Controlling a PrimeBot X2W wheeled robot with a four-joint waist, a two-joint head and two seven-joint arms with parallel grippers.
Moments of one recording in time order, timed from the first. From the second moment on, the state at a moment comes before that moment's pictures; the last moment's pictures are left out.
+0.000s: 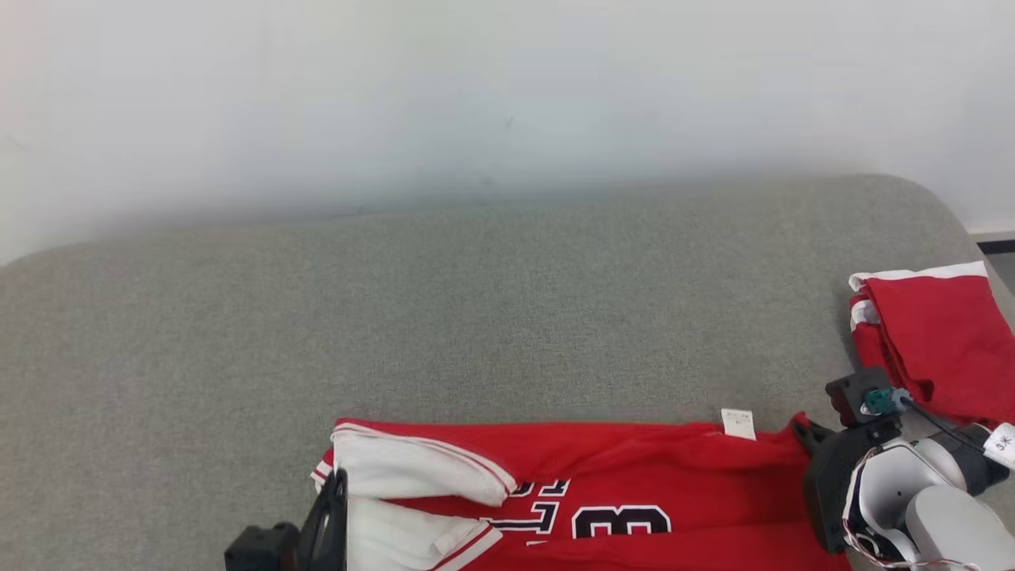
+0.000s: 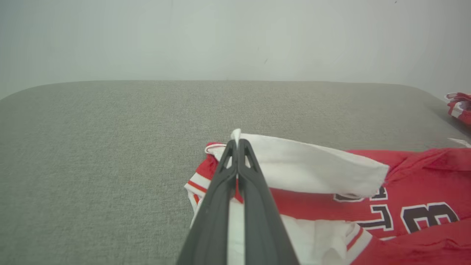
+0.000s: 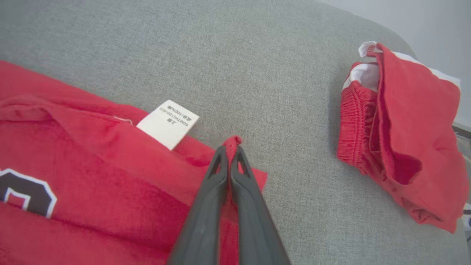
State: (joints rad) left arm -0.18 0.37 -0.64 0.22 -0.65 0.32 -0.26; right arm -0.34 -0.43 0.33 0.47 0.31 0.13 0.36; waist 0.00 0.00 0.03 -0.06
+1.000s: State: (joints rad) left arm 0.00 0.36 -0.69 0.19 -0.69 0.35 -0.23; right arm -0.31 -0.58 0.41 0.41 0.33 0.13 0.46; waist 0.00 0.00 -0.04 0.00
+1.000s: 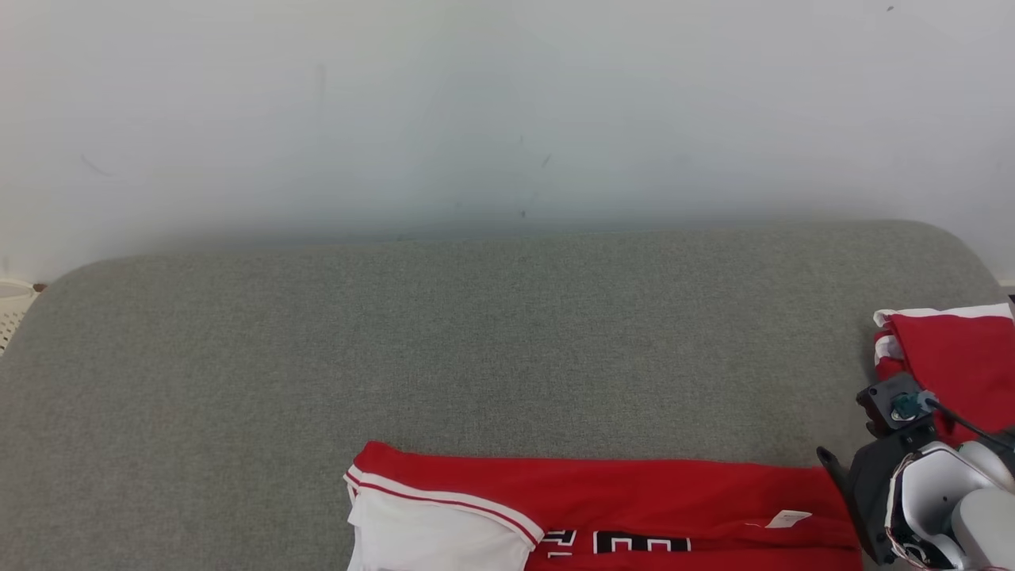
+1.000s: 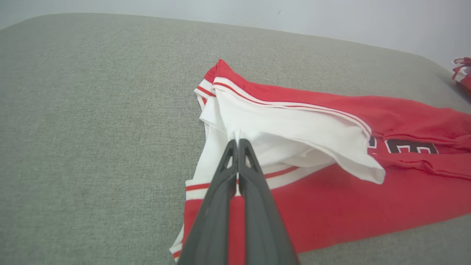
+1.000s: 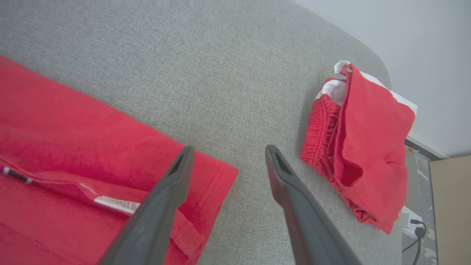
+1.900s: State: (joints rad) left arm 0.06 0.40 -0.70 0.25 -0.70 0.39 -0.22; right arm -0.04 -0.26 -0.12 0.15 0.20 0.13 0.56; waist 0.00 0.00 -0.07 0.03
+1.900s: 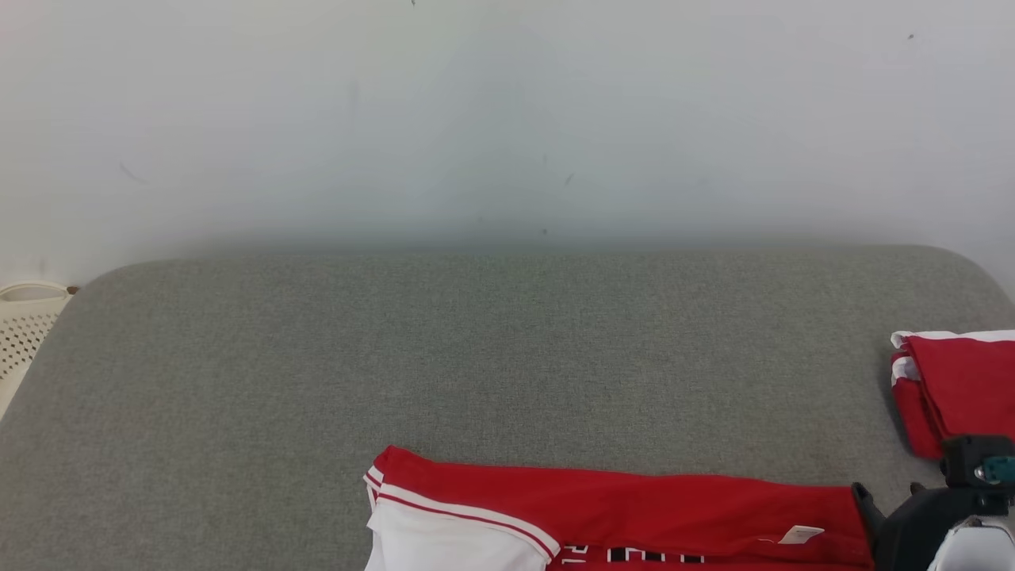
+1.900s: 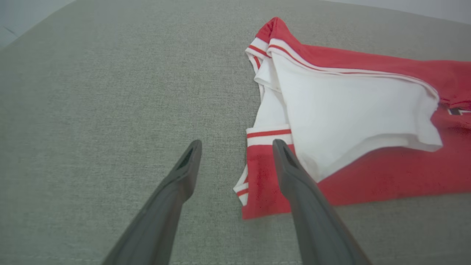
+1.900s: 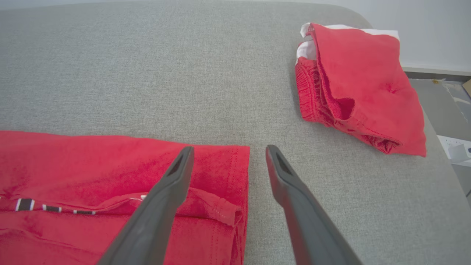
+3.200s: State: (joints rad) left arm 0.06 0.46 -0.52 -0.06 -0.50 0.34 -0.25; right arm -0.10 -0.05 -0.36 0.45 0.07 0.13 0.54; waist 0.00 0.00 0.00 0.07
